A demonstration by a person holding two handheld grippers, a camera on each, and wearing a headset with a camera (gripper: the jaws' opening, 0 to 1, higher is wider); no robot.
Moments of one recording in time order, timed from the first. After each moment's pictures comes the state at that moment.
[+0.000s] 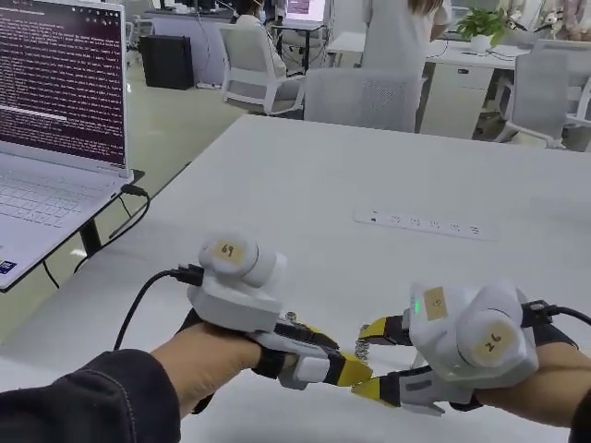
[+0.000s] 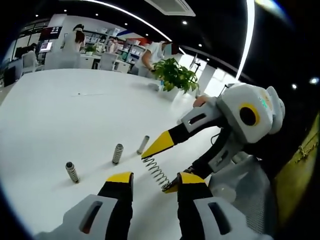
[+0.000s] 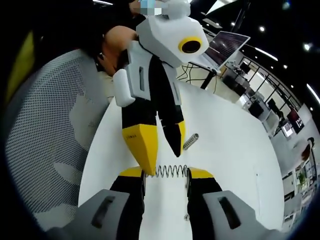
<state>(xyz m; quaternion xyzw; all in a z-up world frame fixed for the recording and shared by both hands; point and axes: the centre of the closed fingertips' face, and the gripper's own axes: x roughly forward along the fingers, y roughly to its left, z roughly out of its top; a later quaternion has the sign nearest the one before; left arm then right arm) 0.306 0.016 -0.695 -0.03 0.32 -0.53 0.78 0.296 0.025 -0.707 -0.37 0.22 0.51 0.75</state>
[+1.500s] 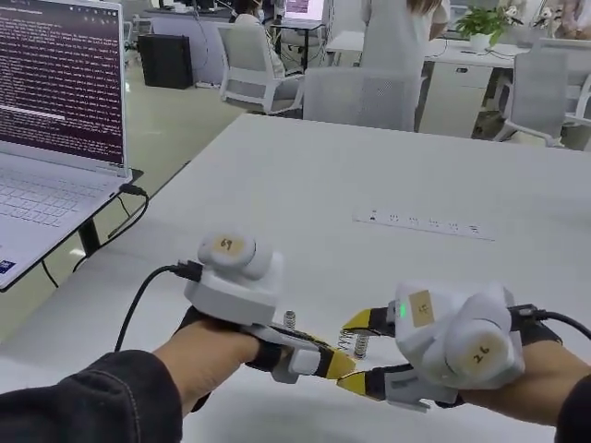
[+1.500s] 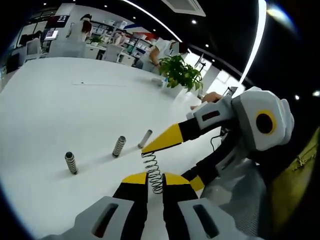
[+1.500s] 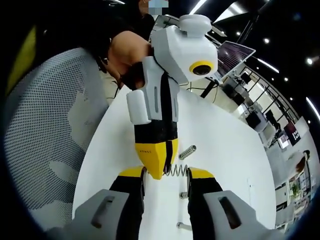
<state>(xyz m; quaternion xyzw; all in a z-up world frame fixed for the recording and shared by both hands) 0.305 0.021 -0.703 -0.05 0.36 -0.52 0.77 0.298 0.039 -0.698 -0.39 0.18 0.51 0.74</state>
